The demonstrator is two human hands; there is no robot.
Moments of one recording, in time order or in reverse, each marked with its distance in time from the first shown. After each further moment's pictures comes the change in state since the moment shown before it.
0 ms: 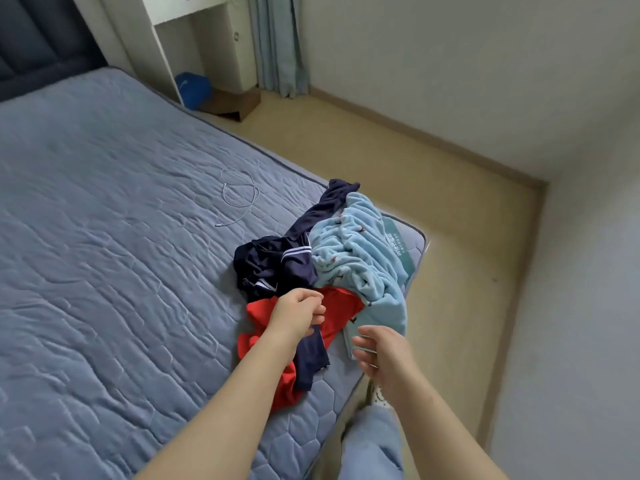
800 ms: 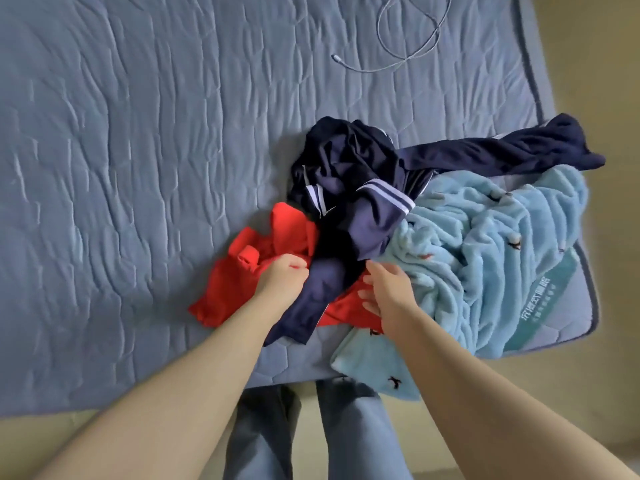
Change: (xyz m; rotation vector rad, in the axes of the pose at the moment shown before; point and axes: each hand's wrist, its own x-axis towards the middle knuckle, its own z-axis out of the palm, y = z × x) left_hand 0.249 -0.125 0.007 0.003 0.563 -0.564; right_hand 0.321 -0.046 0.125 -0.887 -0.312 0.144
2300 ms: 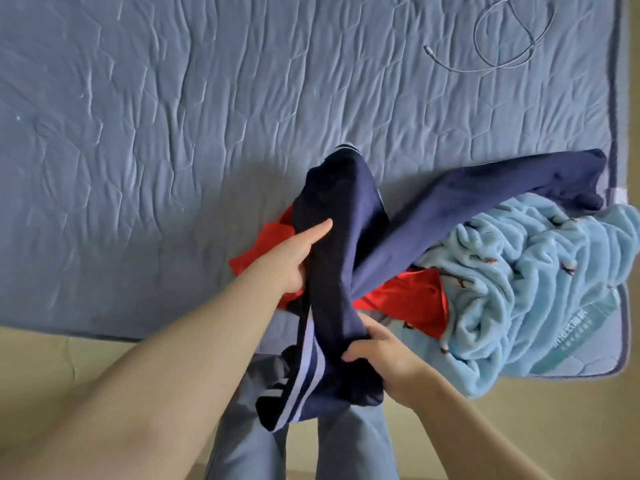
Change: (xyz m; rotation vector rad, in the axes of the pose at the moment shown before) left_hand -0.001 -0.069 -0.054 -0.966 -0.462 -0.344; right_hand -0.071 0.092 0.037 -0.254 -0.721 0.016
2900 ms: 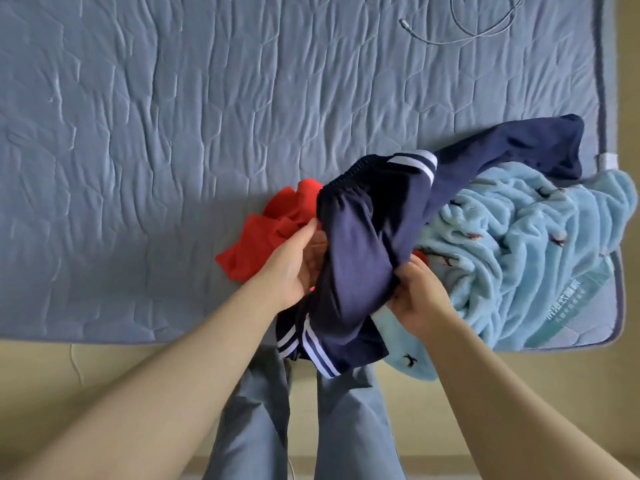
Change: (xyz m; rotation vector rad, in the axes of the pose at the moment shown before) left_hand -0.004 -0.029 0.021 -0.080 -0.166 0.221; right_hand 0.021 -0.027 -0.061 0.515 0.469 -0.167
